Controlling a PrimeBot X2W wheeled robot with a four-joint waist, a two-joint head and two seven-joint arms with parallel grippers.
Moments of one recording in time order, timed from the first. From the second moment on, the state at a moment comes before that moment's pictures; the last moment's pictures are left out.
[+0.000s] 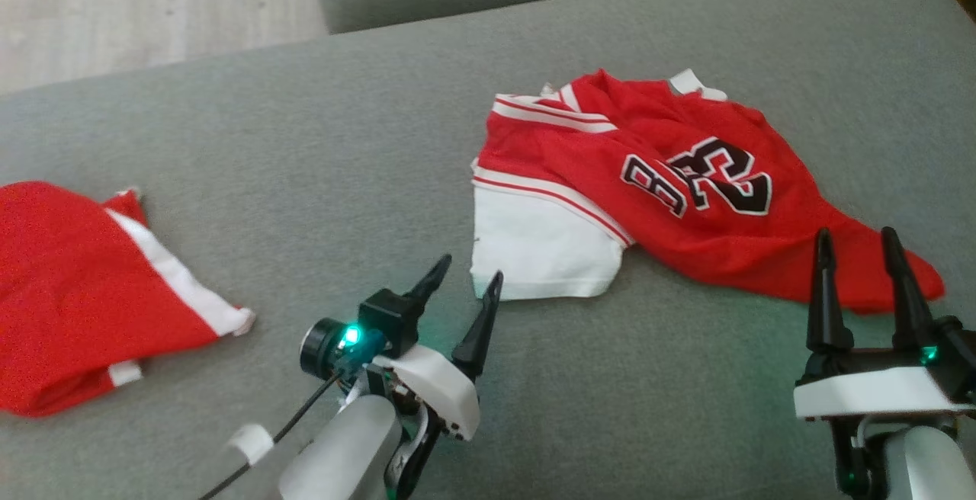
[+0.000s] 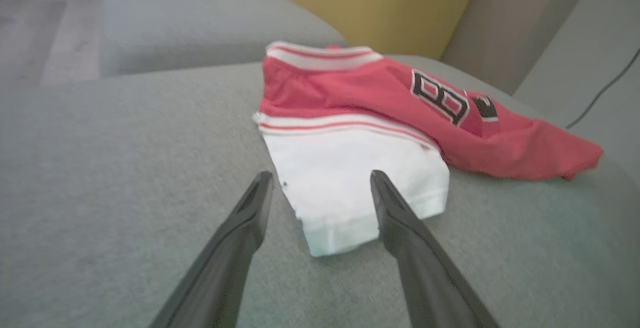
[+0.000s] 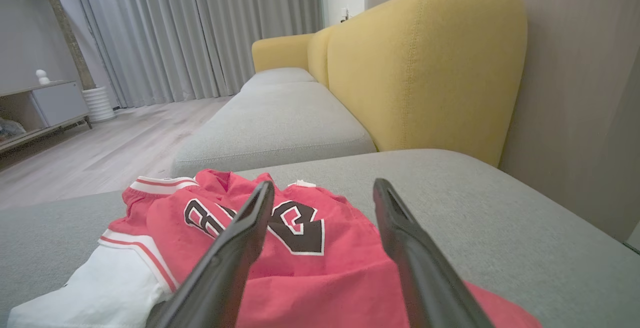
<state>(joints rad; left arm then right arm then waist) -0.39 0.06 -0.69 0.55 -0.47 0.01 -0.15 -0.01 -0.04 -0.11 0.13 0.12 0.13 -0.25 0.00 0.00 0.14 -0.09</state>
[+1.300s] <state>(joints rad) -0.46 0.09 -0.66 0.48 -0.52 0.06 -0.23 -0.17 -0.04 -0.32 0.57 0.17 0.13 -0.25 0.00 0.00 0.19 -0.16</state>
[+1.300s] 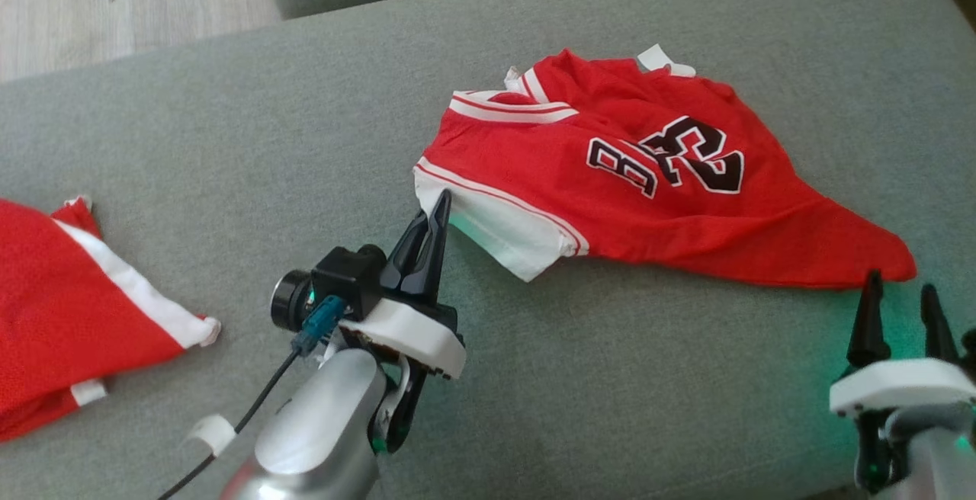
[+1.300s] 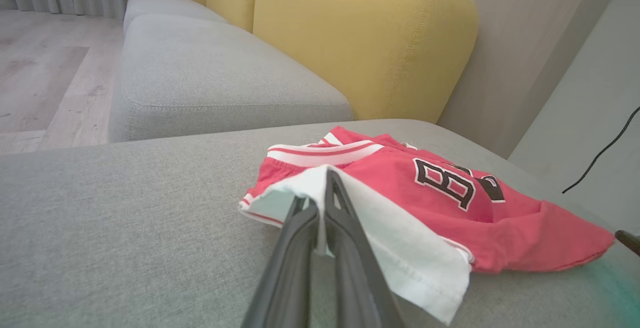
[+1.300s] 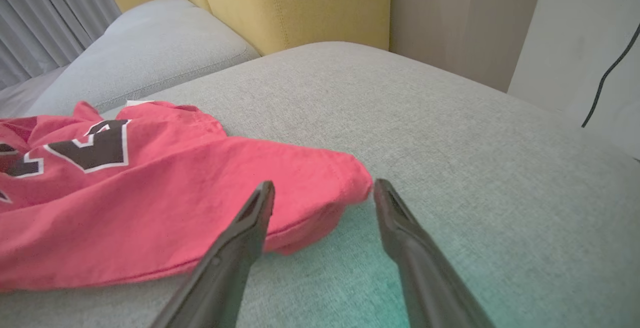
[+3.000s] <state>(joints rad) -0.43 0.16 -0.59 0.34 -0.60 0.09 -0.22 -0.19 -0.04 -0.17 0.43 0.22 0.13 -0.25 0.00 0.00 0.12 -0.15</state>
